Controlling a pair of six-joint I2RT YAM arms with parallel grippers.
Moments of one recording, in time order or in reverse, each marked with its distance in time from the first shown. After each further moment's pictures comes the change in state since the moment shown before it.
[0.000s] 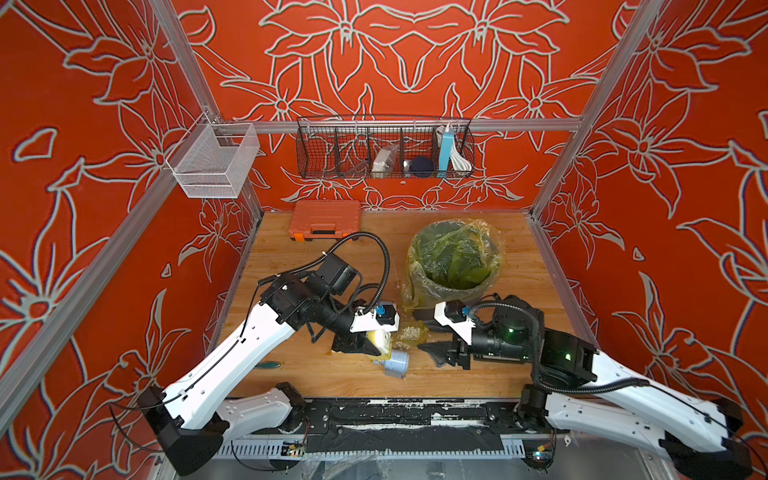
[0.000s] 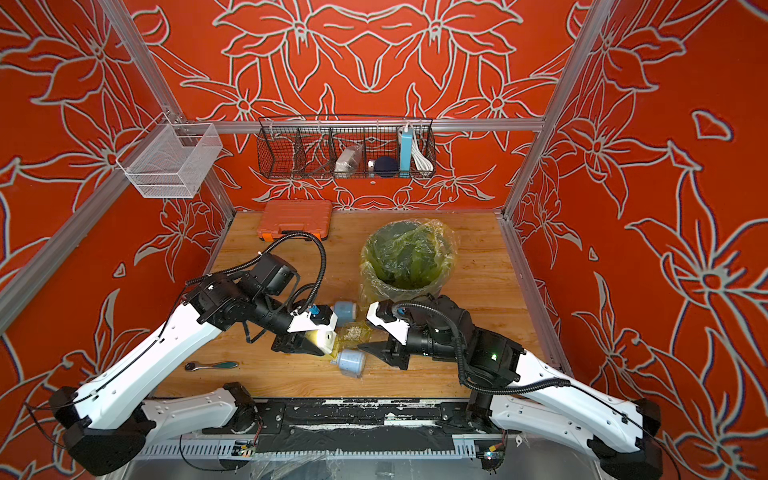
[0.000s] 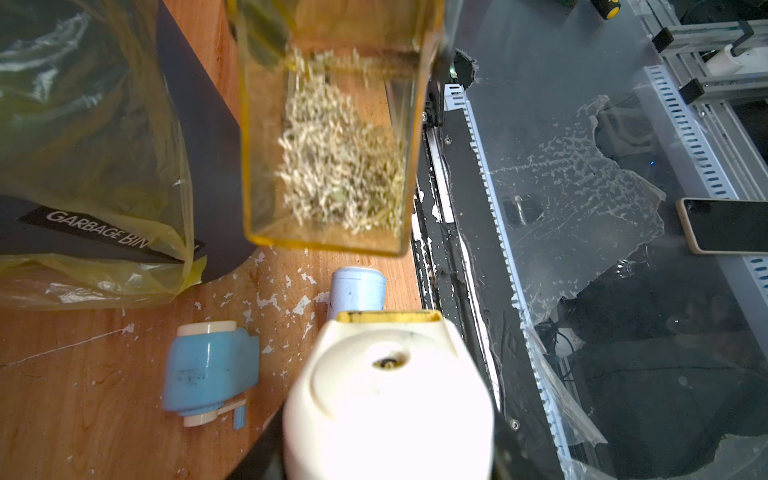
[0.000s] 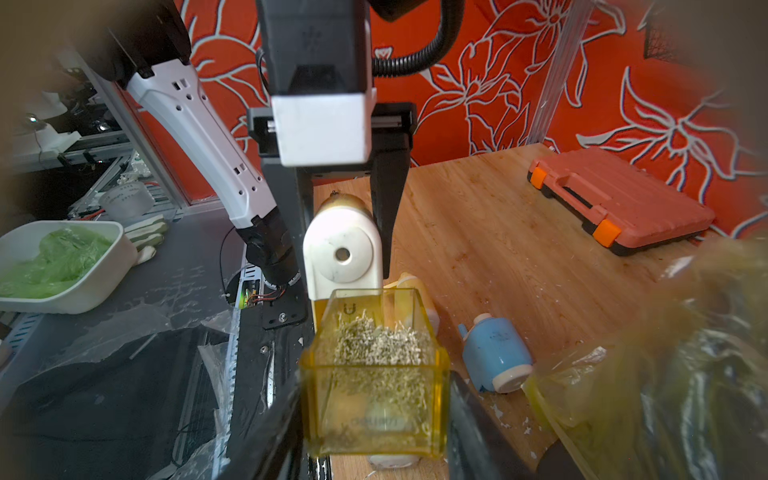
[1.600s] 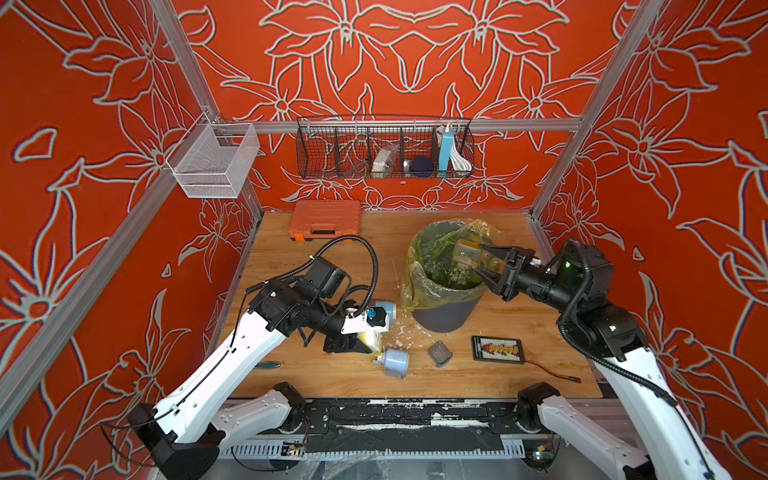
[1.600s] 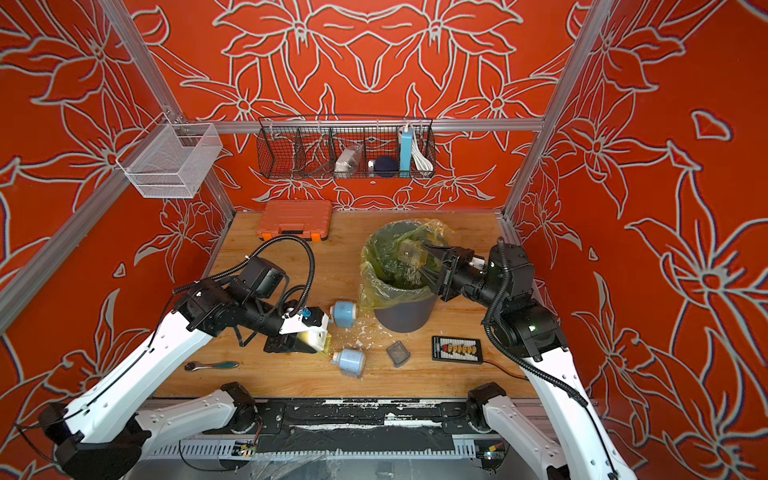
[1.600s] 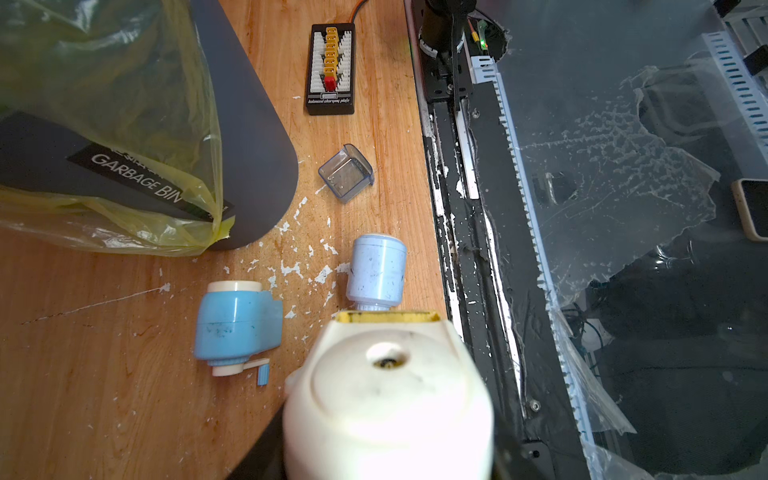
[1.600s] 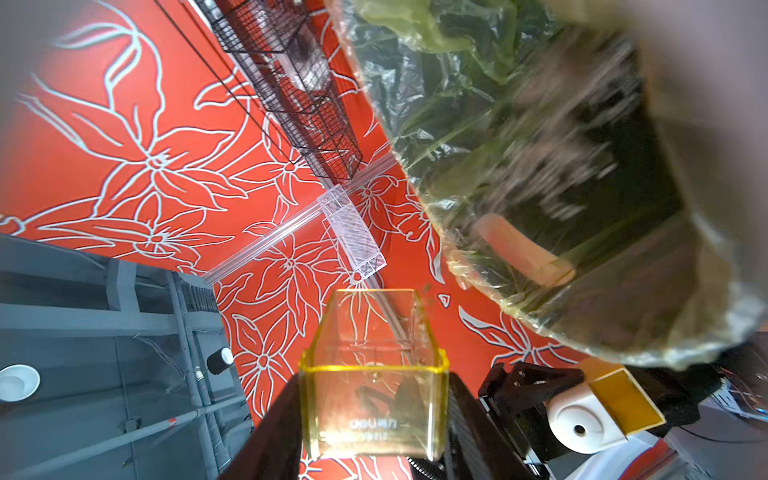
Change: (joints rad) left arm 0.067 -0.071 -0.056 0.002 -0.047 0.044; right arm -0.751 0.103 0.280 -0.171 -0.249 1.990
